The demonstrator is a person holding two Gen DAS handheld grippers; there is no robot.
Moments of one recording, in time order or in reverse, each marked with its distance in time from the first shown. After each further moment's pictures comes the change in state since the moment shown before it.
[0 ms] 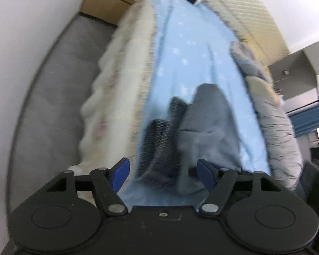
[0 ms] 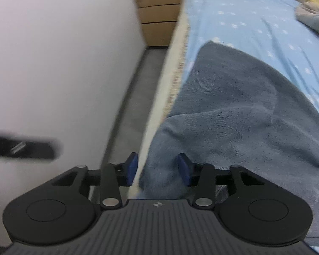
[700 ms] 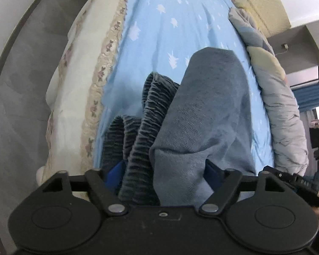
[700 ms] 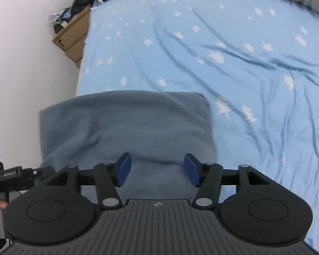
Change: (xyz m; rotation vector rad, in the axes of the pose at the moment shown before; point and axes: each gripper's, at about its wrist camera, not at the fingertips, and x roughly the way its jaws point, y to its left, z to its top) left arm 0.162 -0.011 0.039 0.031 0.192 -0.021; right arm -0.050 -0.262 -0.037 0.524 0.002 -0.020
